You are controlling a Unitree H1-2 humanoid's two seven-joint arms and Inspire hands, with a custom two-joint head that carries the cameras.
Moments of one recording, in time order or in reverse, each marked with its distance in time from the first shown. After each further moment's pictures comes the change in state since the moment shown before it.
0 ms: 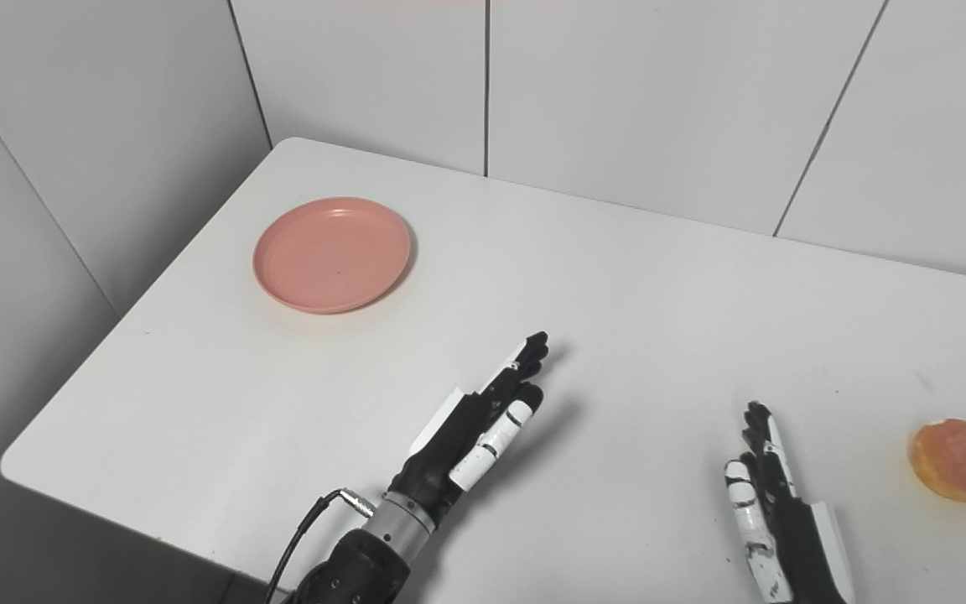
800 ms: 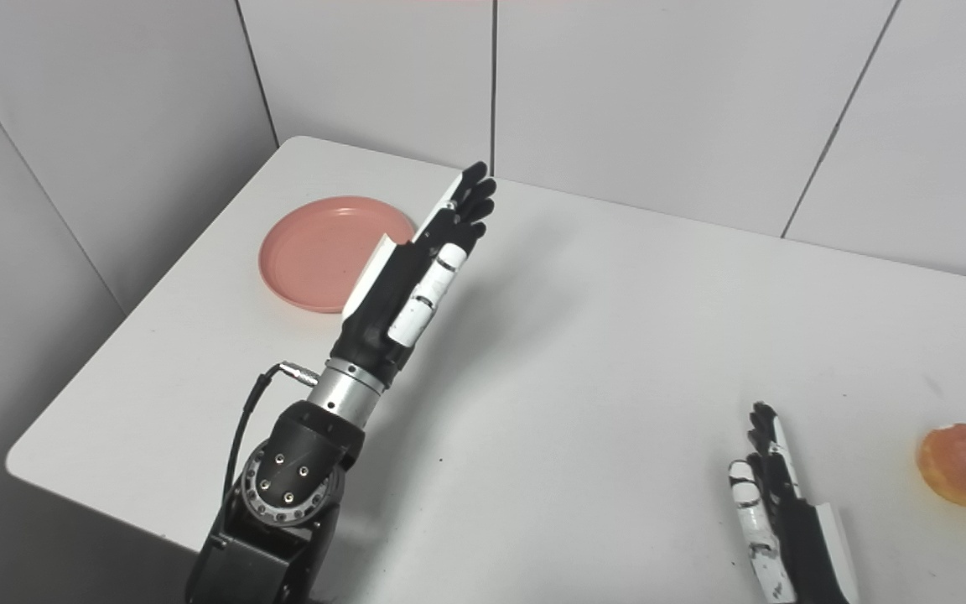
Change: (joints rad) left arm -0.231 0.097 0.246 -0.132 -0.091 0.075 -0.011; right arm -0.005 0.004 0.001 -0.006 -0.010 0.012 0.001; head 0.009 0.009
